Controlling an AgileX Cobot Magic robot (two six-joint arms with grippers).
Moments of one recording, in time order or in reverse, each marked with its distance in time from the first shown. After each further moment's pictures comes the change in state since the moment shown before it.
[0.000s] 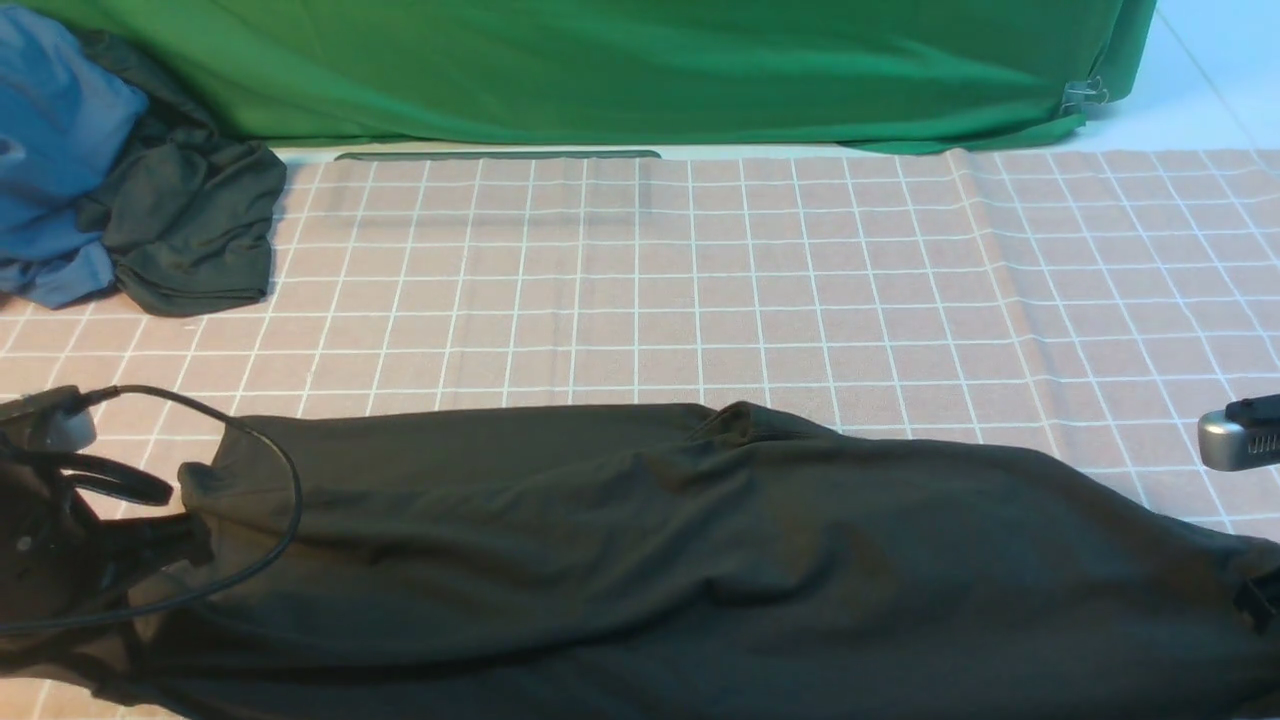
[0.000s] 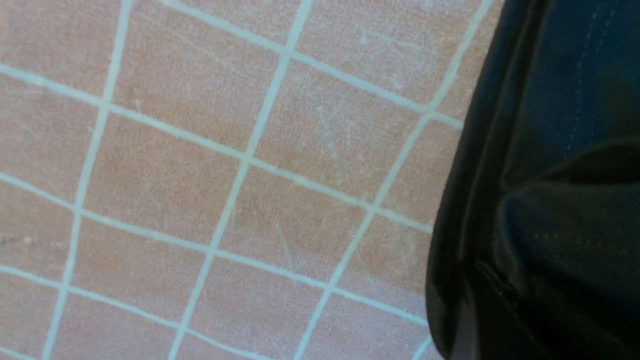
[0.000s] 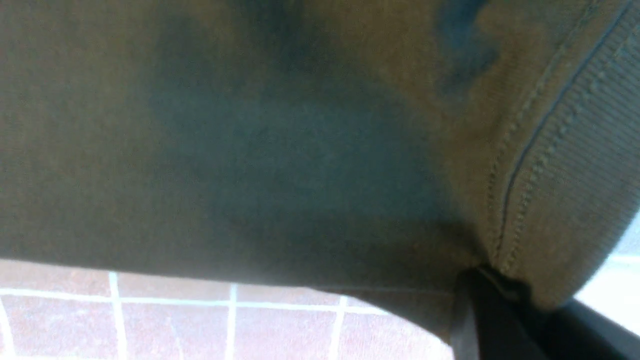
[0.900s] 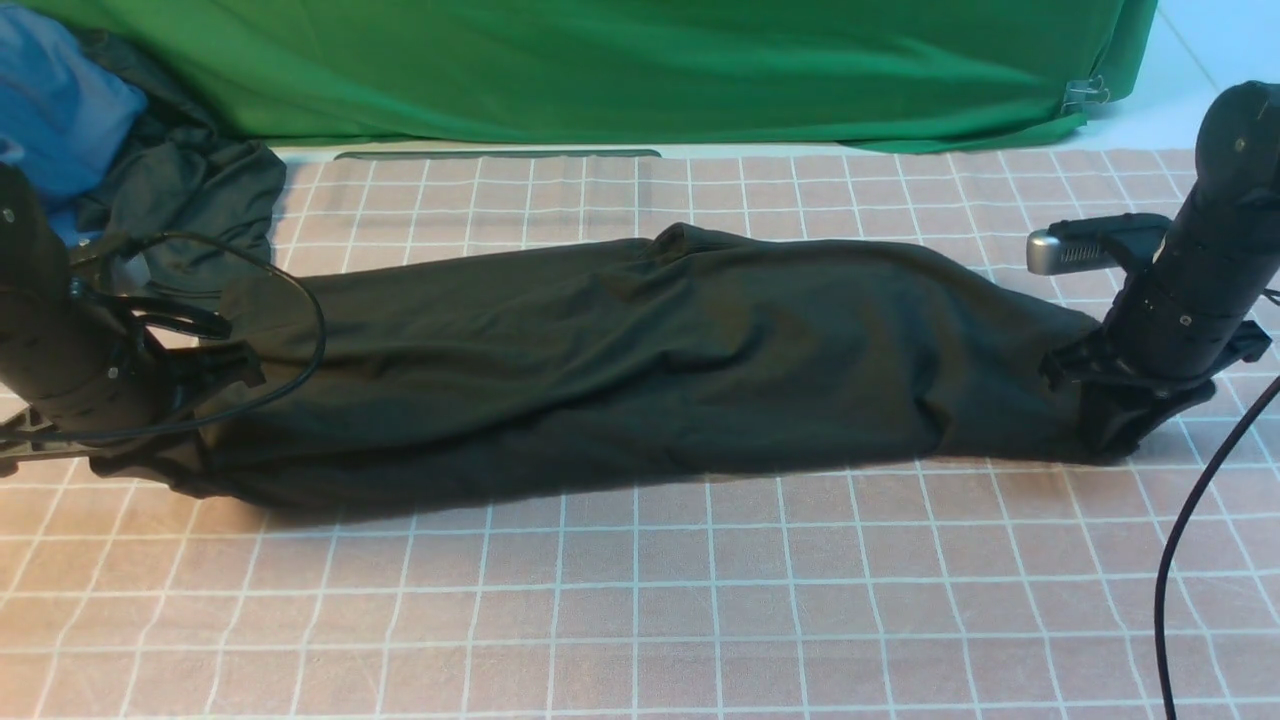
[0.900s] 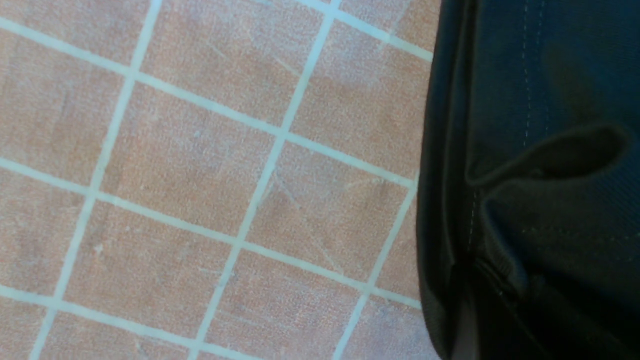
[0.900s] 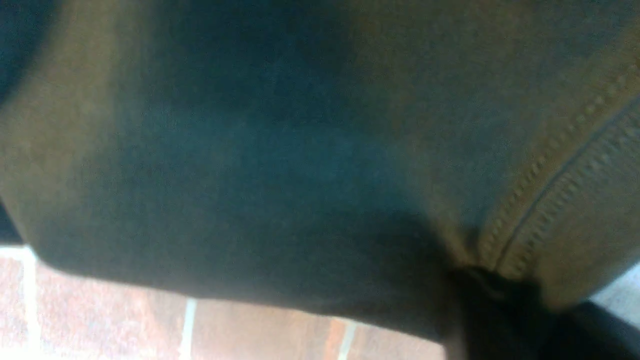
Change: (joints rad) right arm 0.008 0.574 -0.607 0.150 -0.103 -0.139; left arm 0.000 0.287 -0.287 -0.059 -0.222 0.039
